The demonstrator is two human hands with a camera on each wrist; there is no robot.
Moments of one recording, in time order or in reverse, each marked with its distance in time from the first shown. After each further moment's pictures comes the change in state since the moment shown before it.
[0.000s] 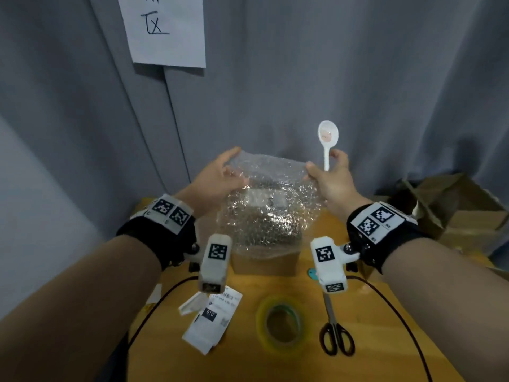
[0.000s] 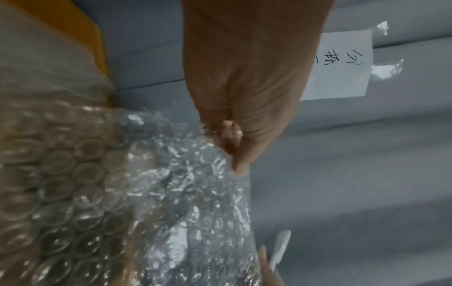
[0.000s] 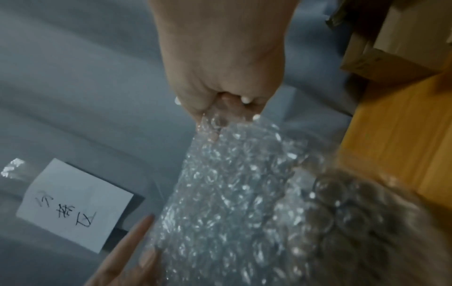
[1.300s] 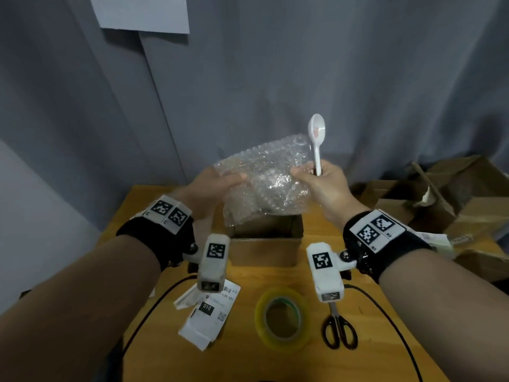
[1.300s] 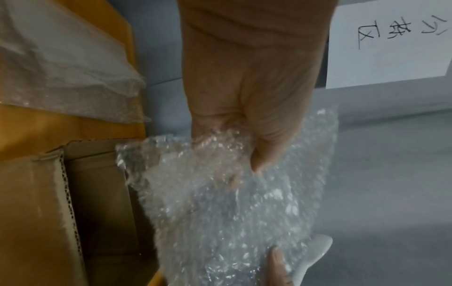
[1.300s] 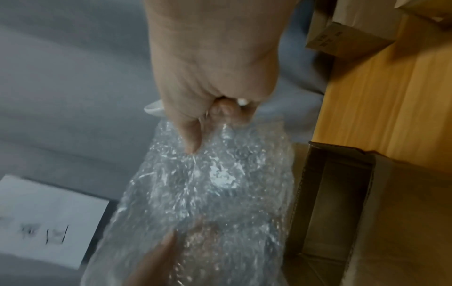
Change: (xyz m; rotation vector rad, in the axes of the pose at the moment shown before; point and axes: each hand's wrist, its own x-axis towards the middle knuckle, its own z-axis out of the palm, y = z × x) left_hand 0.022 -0.034 0.021 -0.298 -0.063 -0.098; right_hand 0.010 0.039 0.013 -0.006 -0.049 0.006
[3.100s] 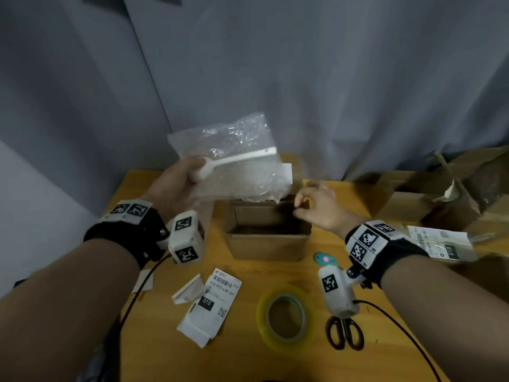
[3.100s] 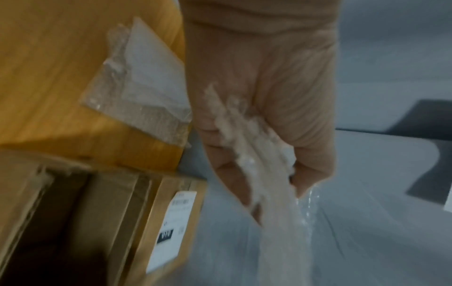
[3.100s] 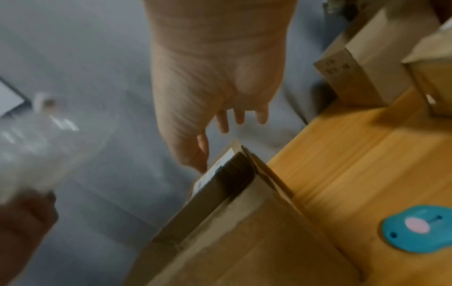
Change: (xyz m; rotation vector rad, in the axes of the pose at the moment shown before) left_hand 0.014 -0.033 -0.046 -0.469 0.200 -0.272; right_hand 0.023 0.073 -0.002 -0.895 -0.400 0.068
